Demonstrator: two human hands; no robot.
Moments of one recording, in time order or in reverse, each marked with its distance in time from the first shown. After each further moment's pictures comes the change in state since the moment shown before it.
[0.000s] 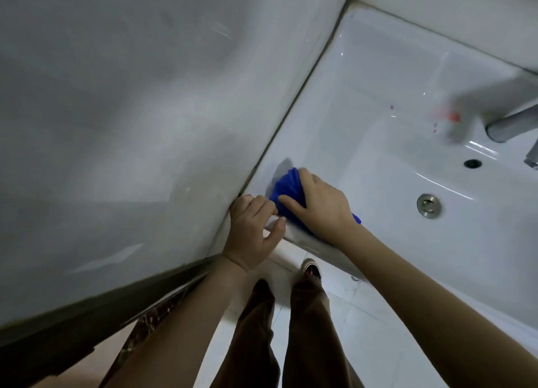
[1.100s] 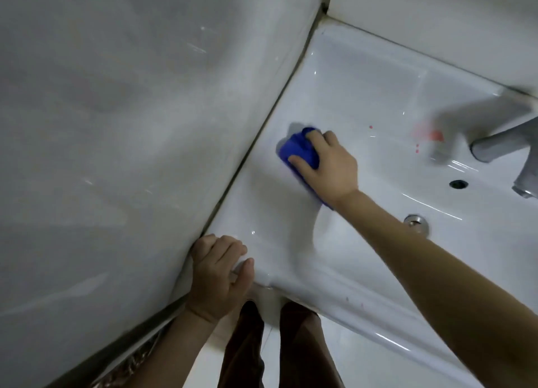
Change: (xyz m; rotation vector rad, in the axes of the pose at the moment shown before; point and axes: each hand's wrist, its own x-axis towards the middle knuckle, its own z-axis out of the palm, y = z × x) left_hand -0.002 -0.007 0.015 0.076 0.072 0.056; right_hand 0.095 0.081 -0.034 0.019 0.232 0.084
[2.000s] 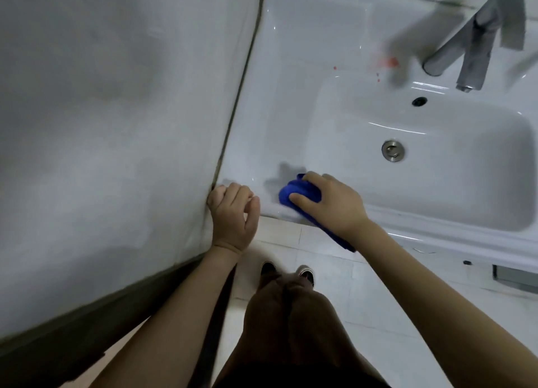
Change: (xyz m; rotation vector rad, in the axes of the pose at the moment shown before) left_hand 0.004 -0.001 -0.008 -0.028 -0.020 0.028; right_hand -0.183 -0.053 -0.031 0.125 -0.244 0.339
